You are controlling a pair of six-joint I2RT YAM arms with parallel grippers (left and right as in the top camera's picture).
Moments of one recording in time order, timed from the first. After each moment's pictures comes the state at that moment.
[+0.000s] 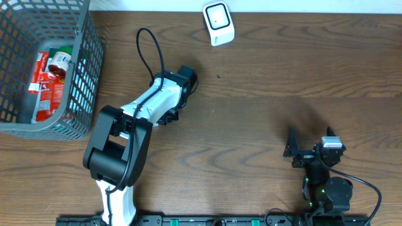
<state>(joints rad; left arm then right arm) -0.42 2.01 1.34 -1.05 -0.48 -0.57 0.01 0.02 0.01 -0.07 0.00 0.04</state>
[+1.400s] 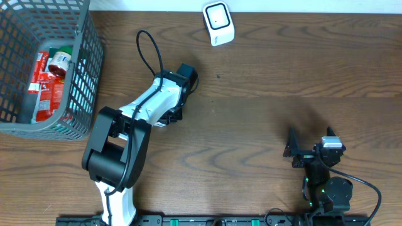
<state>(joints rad) -0.42 2.00 1.34 -1.02 -0.37 -0.52 0.01 0.02 0.01 -0.07 0.00 0.04</state>
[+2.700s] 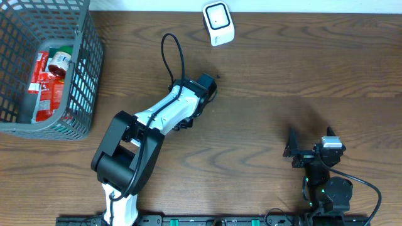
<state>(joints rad) -0.56 2.00 1.34 -1.05 -0.47 -0.54 0.01 0.02 0.01 -0.07 0.00 0.04</state>
